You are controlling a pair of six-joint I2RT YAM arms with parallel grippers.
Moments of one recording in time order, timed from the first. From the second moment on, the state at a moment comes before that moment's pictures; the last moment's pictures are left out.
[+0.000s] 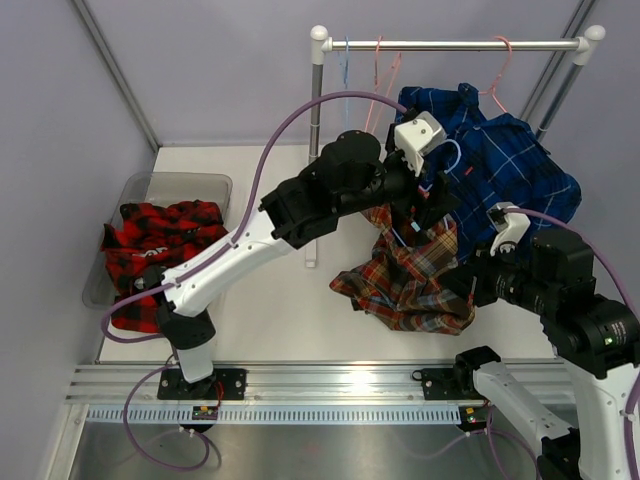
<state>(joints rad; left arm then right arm) -1.10 1.79 2.18 -0.48 0.07 -0.09 0.29 0.73 1.42 -1.26 -0.35 0.30</state>
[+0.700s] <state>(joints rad) -1.10 1.88 2.27 -0.50 0.00 -0.11 0.29 0.72 1.51 -1.28 -0.44 0.31</state>
